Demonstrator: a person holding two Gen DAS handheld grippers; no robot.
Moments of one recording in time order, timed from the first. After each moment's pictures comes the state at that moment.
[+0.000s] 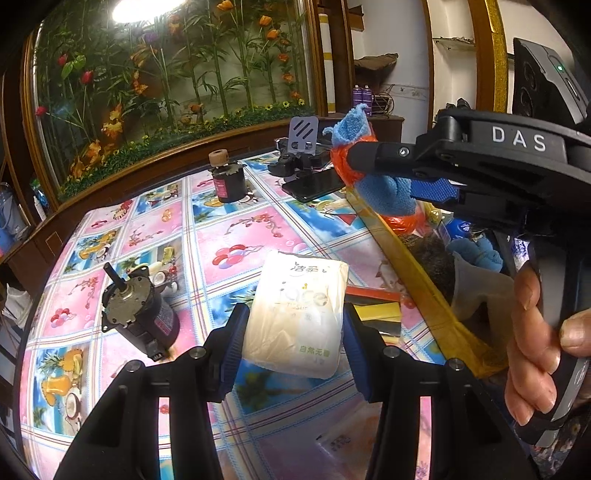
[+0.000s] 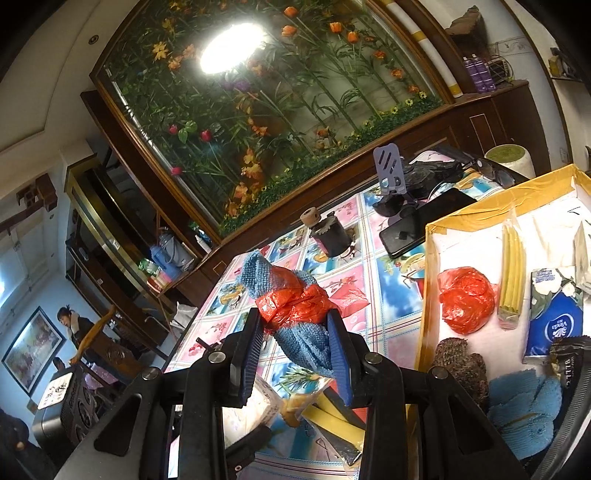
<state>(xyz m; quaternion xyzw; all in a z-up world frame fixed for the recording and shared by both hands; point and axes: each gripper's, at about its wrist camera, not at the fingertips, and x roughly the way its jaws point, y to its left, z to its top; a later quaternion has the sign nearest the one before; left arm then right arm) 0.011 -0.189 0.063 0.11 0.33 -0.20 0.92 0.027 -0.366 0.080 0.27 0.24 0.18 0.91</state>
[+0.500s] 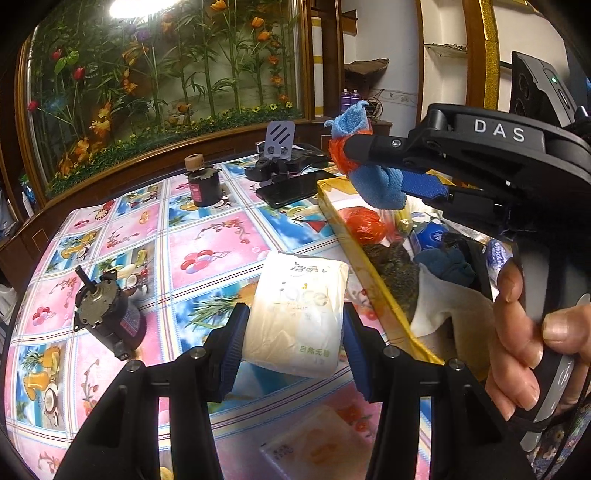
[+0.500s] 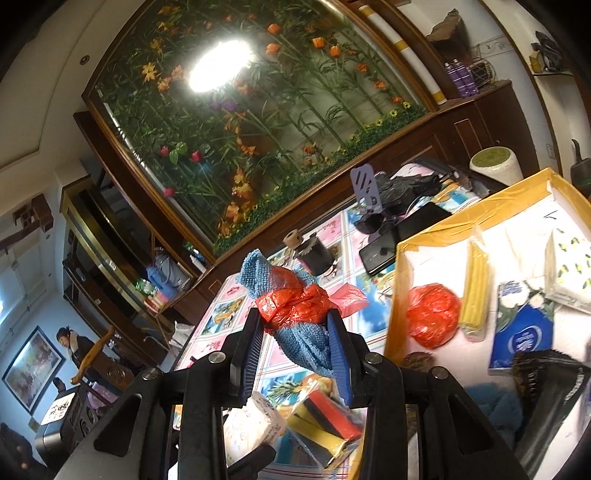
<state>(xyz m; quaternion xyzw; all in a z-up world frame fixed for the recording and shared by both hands) 0.001 -0.216 0.066 0.09 0.32 -0.22 0.92 0.014 -0.398 0.086 0.30 0.22 0.15 0.92</state>
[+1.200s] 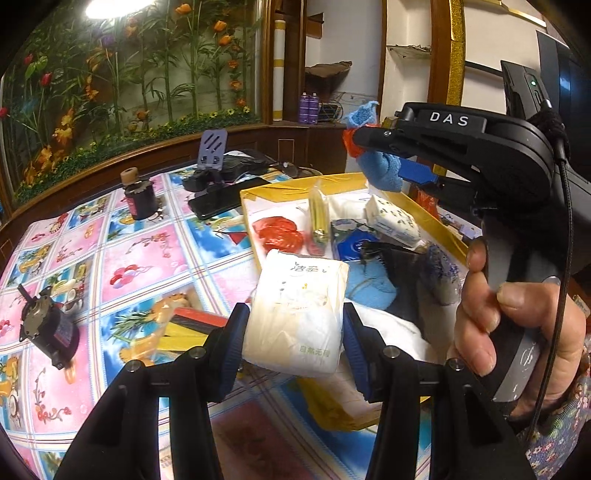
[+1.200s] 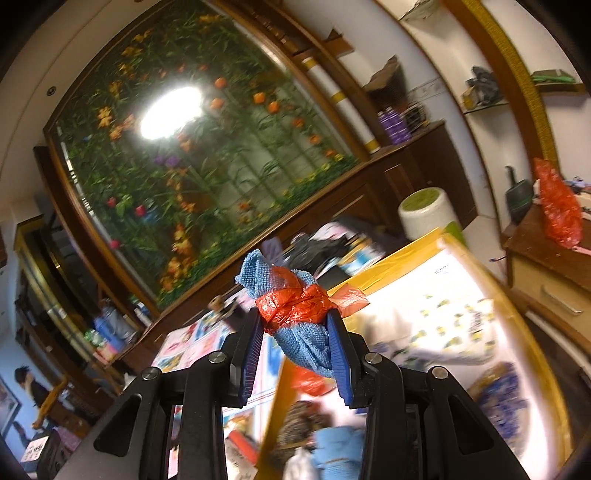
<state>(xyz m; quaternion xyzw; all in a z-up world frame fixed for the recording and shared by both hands) -0.019 -0.279 0.068 0.08 0.32 -0.29 0.90 -0.034 -0.480 0.103 0.31 0.16 -0.01 0.94</state>
